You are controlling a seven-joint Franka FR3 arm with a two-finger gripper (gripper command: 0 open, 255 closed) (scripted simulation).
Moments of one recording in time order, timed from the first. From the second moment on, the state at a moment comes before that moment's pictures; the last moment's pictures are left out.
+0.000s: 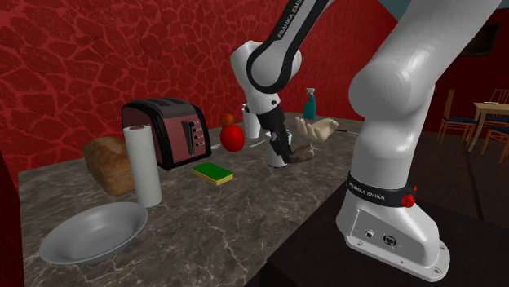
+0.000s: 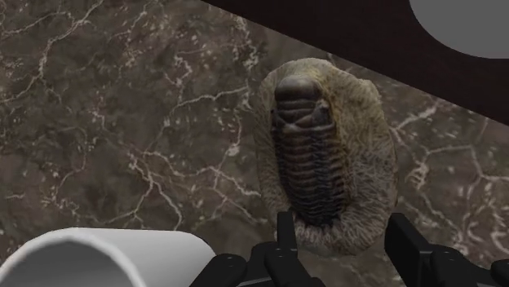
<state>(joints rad) 0.01 -0.38 0.22 -2.89 -0.24 2.18 -0.19</state>
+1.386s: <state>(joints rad) 0.17 -0.20 0.42 -2.56 -0.08 1.97 0.03</state>
